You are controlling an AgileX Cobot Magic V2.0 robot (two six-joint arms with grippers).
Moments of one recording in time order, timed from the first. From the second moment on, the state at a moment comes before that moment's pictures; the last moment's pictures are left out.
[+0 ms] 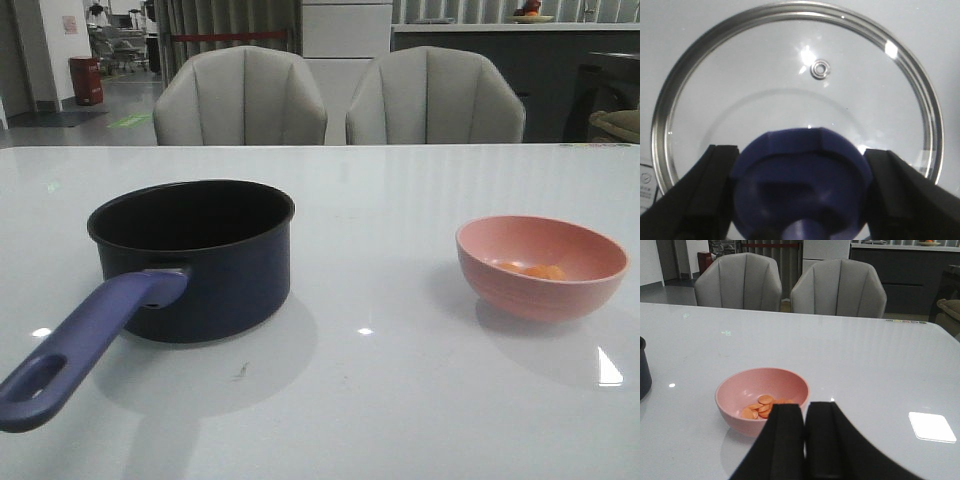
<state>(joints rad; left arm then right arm) 0.12 1.73 -1.33 -0.01 1.04 -0.15 0.14 -0.01 0.03 -0.02 0.08 0.06</state>
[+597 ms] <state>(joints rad) 0.09 1.87 -1.33 -0.05 0.98 -0.09 0.14 -0.01 0.03 -0.02 0.08 0.06</state>
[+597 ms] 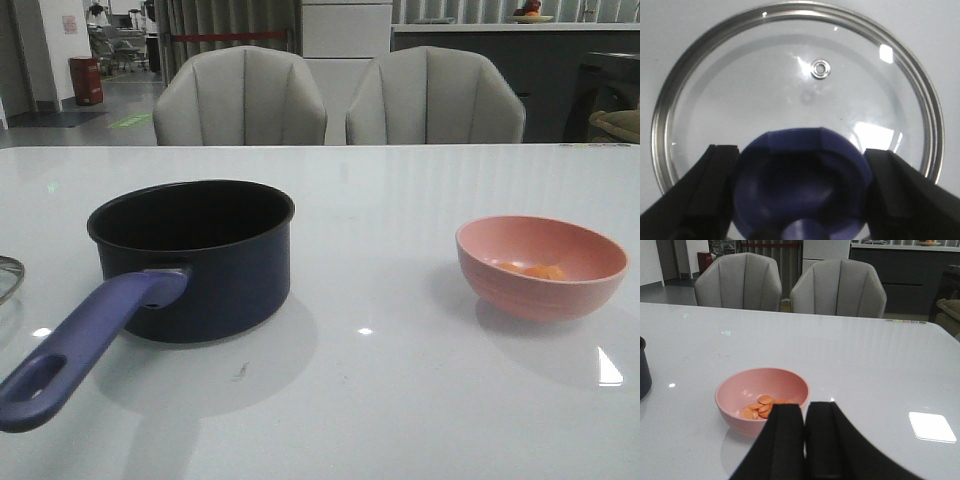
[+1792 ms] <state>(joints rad) 0.03 1.75 -1.34 -0.03 1.01 -0.04 0.14 -0.01 0.03 -0.02 0.08 0.06</state>
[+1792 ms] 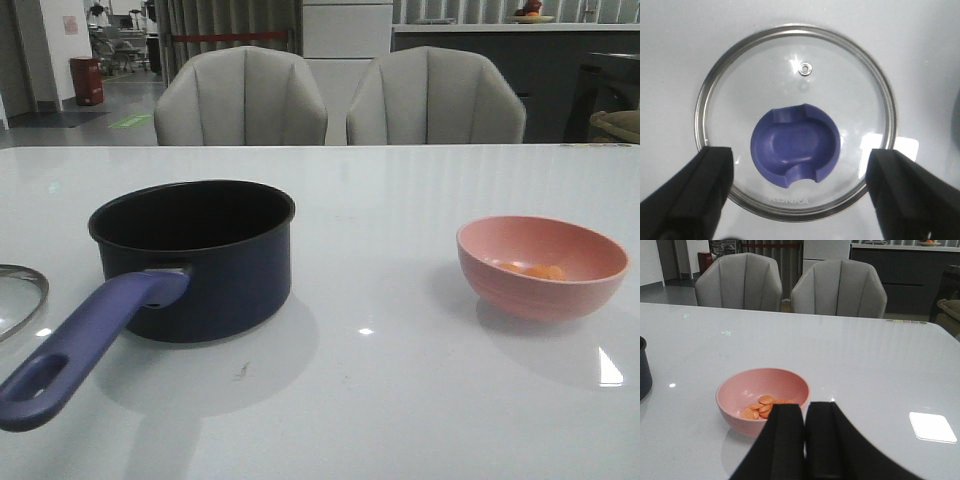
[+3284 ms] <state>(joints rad) -0.20 0.15 -0.29 -0.09 0.37 -0.01 0.14 -0.01 0.03 -0.02 0.08 0.06</state>
